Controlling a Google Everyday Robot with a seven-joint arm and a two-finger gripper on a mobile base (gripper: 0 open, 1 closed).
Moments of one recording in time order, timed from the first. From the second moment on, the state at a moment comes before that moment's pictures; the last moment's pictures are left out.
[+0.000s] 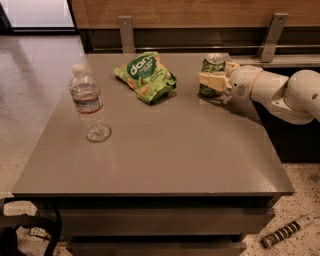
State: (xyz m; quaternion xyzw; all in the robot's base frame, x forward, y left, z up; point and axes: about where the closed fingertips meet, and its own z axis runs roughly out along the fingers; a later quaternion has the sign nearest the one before) arm 0.716 -0.165 0.879 -0.31 0.67 0.25 0.62
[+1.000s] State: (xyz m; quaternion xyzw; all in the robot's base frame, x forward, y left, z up) arm 0.718 -0.163 0.886 -0.32 0.68 0.25 0.61
